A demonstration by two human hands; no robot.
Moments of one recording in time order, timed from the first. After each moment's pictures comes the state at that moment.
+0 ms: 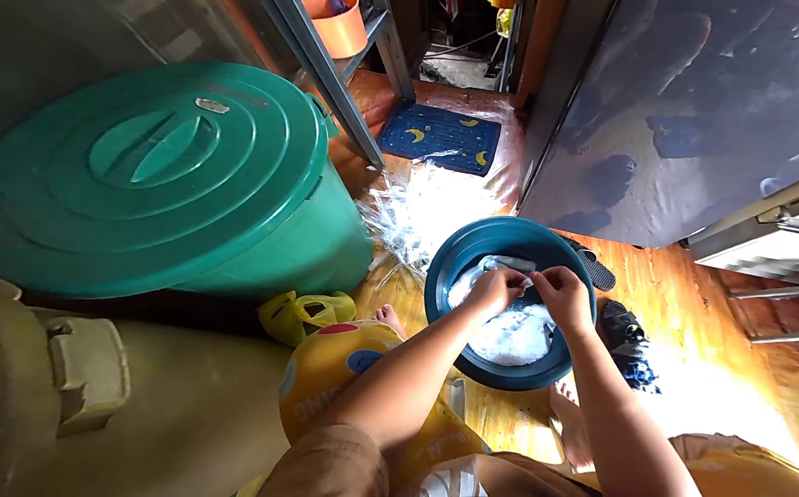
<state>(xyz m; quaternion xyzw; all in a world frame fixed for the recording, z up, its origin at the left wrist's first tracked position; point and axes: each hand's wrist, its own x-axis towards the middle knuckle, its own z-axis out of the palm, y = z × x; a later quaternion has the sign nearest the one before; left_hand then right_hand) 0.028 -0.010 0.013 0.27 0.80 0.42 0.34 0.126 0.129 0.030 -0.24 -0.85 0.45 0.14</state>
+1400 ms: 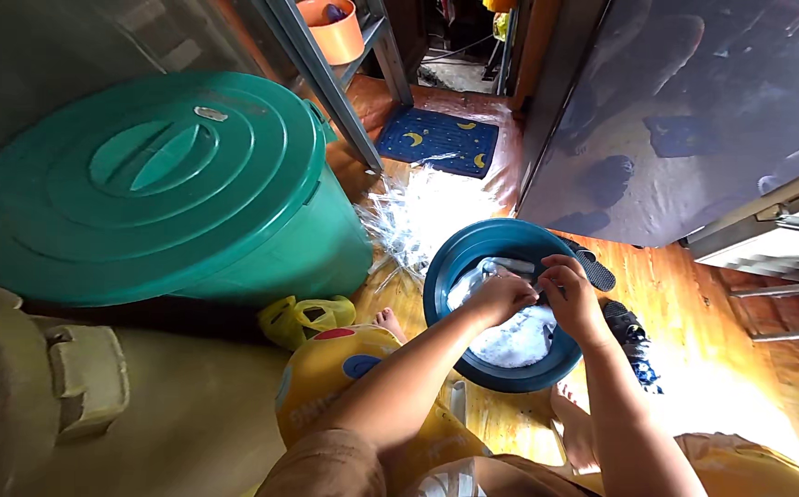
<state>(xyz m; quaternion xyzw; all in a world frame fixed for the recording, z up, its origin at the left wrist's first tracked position) 0.030 -0.015 0.012 0.49 0.77 0.34 0.24 0.137 0.138 0.049 -0.07 -0.90 0.40 0.17</state>
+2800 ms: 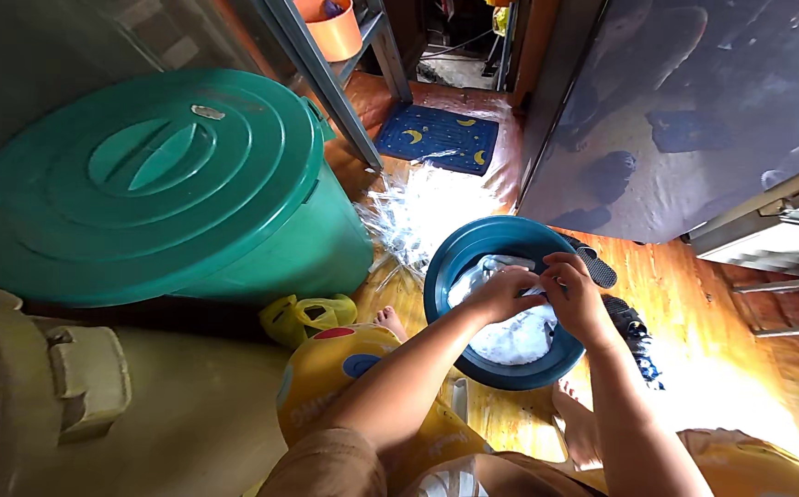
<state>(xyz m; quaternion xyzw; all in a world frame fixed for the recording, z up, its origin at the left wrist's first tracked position) 0.033 -0.015 0.022 0.47 0.74 0.40 0.25 0.141 0.136 0.061 -0.07 -0.91 0.39 0.15</state>
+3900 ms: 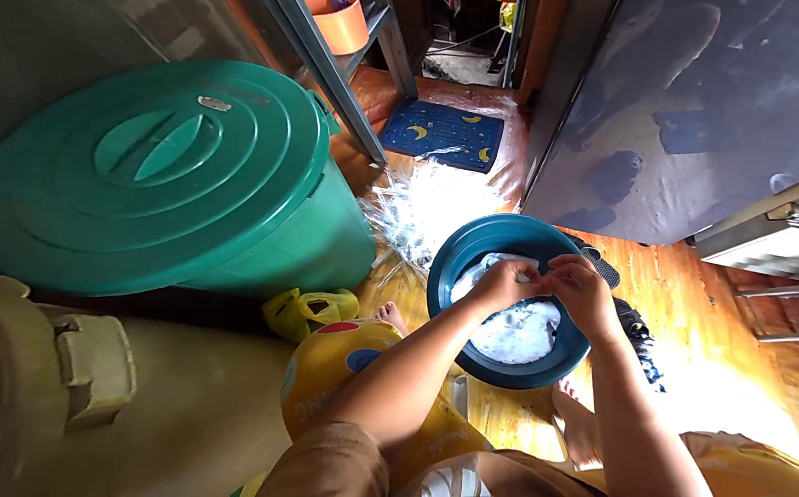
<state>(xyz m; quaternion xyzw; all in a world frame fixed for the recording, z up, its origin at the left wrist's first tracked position) 0.029 -0.016 0.037 0.37 0.73 0.51 0.26 0.139 0.139 0.063 -0.14 -0.85 0.50 0.13</state>
